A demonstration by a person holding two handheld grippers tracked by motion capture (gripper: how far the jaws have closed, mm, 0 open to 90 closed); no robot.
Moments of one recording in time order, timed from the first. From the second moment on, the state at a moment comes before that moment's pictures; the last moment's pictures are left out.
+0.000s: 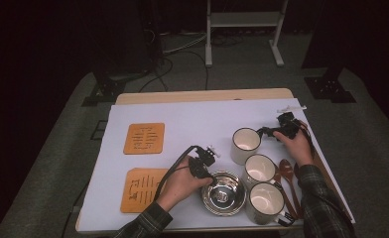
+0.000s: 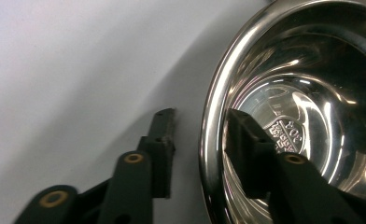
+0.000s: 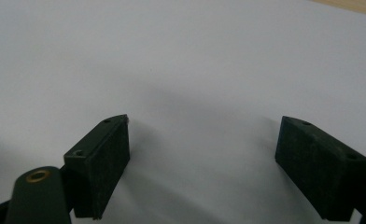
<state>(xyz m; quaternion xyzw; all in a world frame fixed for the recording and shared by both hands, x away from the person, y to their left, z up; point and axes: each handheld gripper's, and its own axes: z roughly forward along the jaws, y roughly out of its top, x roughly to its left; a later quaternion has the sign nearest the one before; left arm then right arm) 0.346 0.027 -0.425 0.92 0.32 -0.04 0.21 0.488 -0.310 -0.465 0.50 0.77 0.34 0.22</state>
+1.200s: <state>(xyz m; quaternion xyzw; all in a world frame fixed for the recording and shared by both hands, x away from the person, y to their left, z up) 0.352 0.036 -0.406 0.91 0.32 -0.06 0.24 0.488 -0.310 -0.465 0.50 0.77 0.34 0.22</state>
